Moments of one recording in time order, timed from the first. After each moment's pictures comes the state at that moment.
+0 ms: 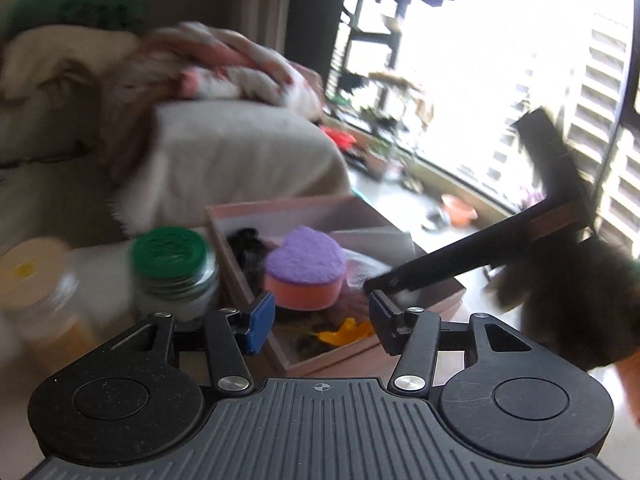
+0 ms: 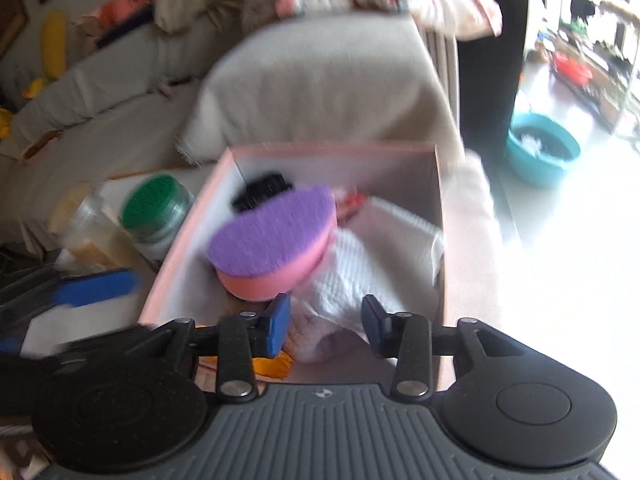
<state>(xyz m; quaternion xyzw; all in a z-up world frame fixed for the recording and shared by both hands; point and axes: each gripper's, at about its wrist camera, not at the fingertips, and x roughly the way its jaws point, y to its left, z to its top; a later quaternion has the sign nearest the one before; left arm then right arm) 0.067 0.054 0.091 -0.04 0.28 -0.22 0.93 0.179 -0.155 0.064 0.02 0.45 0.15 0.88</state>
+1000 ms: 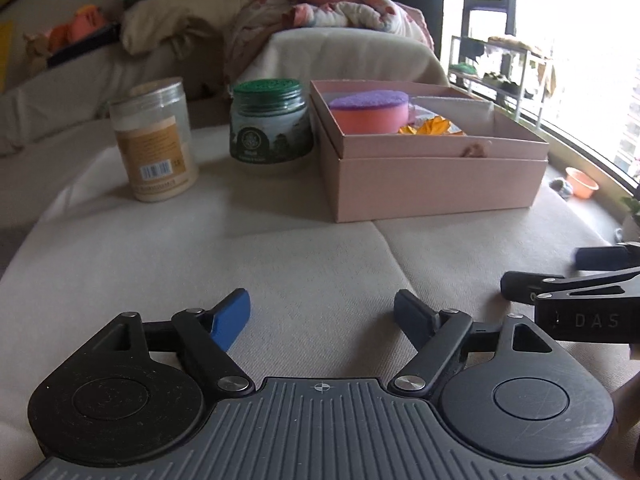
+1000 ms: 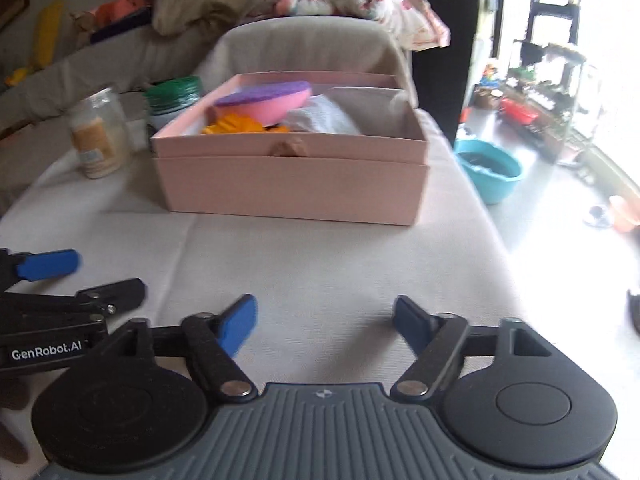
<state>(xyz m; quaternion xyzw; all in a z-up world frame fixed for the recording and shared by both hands) -0.020 0.020 0.004 0.01 0.33 -0.02 0.94 0.001 -0.155 -0.003 -0.04 0.34 0.06 0.94</state>
